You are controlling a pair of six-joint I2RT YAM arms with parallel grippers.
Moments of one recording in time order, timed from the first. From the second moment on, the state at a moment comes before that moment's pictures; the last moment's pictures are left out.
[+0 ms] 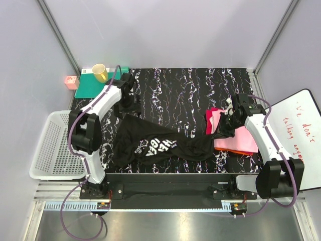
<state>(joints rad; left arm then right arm) -0.30 1.88 1.57 -1.03 -0.04 -0.41 0.07 1.29 1.06 -1.05 -0.38 0.36</state>
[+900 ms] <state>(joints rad) -0.20 2.18 1.73 -1.02 0.02 -0.35 0.07 1.32 1.07 -1.03 -0.38 0.36</state>
